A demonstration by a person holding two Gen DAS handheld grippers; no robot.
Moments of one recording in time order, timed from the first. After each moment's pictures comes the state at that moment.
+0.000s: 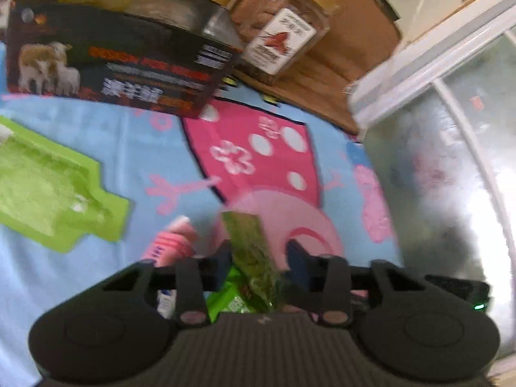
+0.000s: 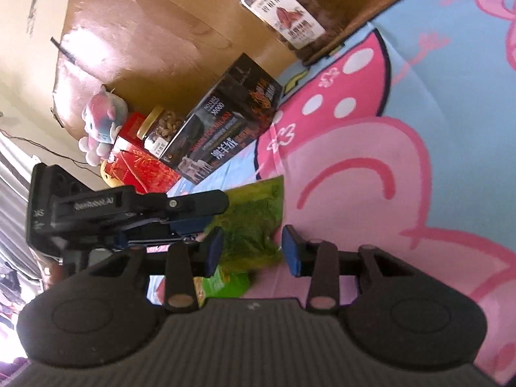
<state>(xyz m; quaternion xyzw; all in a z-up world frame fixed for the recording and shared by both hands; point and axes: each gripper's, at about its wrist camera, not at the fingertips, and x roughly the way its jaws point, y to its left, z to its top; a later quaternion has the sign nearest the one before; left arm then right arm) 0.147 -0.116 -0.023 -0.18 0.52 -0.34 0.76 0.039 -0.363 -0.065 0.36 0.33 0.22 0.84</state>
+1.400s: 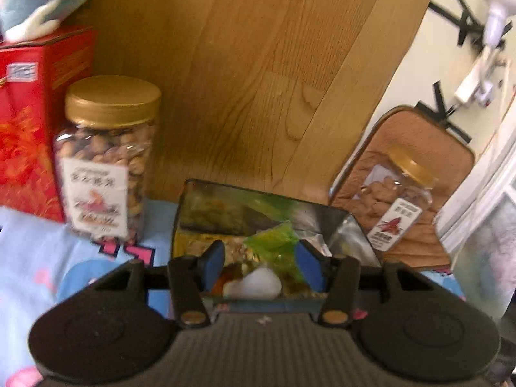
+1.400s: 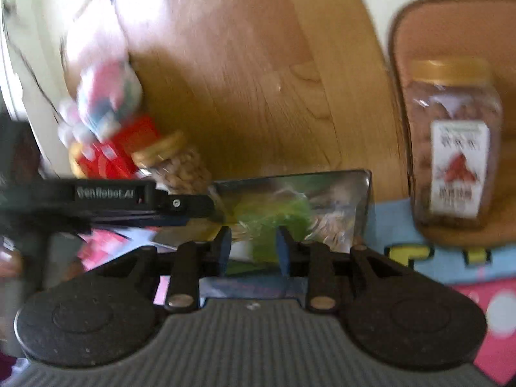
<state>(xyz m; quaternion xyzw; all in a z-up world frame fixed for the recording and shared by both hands) 0.249 -0.027 0.043 -0.13 0.35 -0.19 0.91 0.196 -0.251 0.014 0.16 0.25 0.24 0.93</state>
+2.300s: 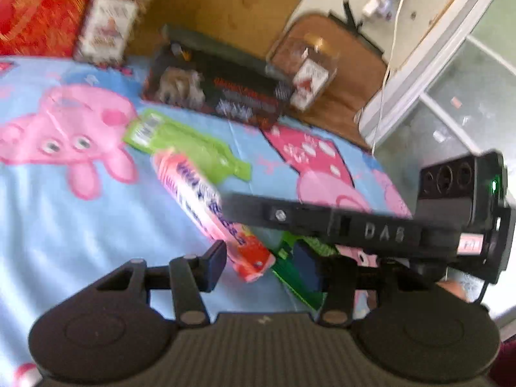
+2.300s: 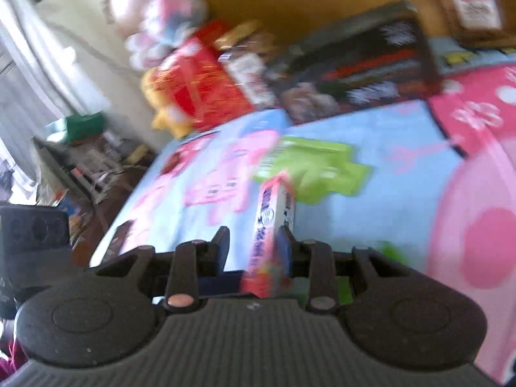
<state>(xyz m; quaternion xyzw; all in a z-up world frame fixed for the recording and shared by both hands) 0.044 0.022 -0.015 -0.15 0.40 -0.30 0.85 0.058 -0.199 -0.025 0.21 0.35 0.34 0.85</state>
